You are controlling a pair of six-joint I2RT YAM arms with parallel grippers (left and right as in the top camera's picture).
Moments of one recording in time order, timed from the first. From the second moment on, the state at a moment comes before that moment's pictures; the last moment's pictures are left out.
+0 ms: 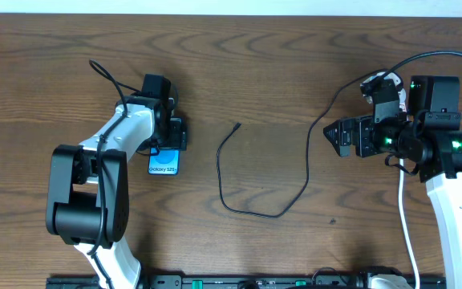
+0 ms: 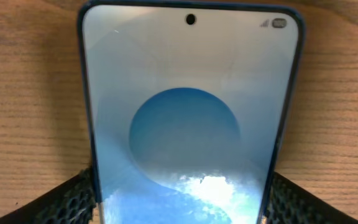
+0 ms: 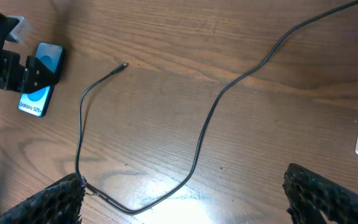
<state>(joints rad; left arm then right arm) -0.13 1.92 1.17 -0.70 0.01 -0.14 -0.01 1.25 1.27 -1.02 -0.39 -0.10</state>
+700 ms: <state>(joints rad) -0.13 1.92 1.20 -0.82 0.03 -0.18 -0.01 1.25 1.27 -1.02 -0.39 -0.10</state>
